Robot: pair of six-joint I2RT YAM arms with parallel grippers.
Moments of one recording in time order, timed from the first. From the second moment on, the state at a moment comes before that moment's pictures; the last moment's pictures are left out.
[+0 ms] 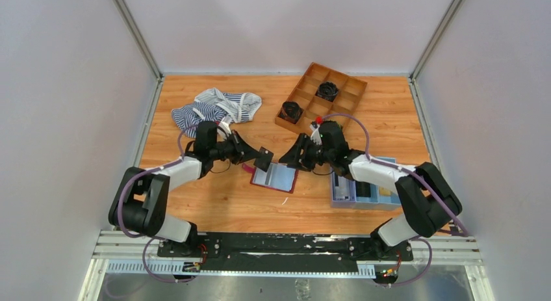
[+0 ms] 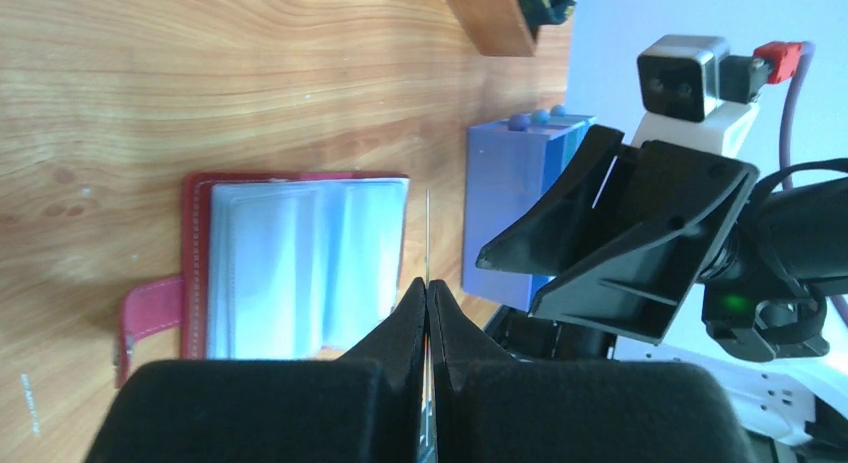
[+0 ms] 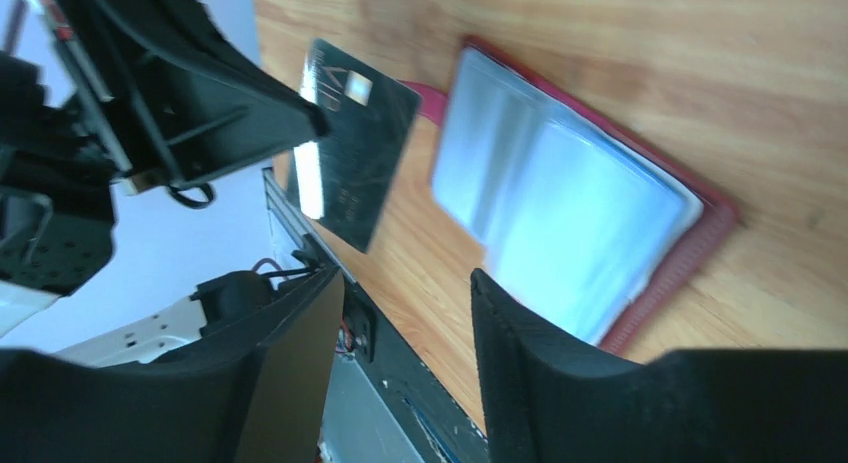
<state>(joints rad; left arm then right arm) -0.25 1.45 0.58 0.31 0.70 -0.92 0.59 1.49 0.70 0.20 -0.49 0.98</state>
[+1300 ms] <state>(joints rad) -0.24 1.29 0.56 0.30 0.73 -1.04 0.58 1.76 0.71 0.88 -0.73 1.30</state>
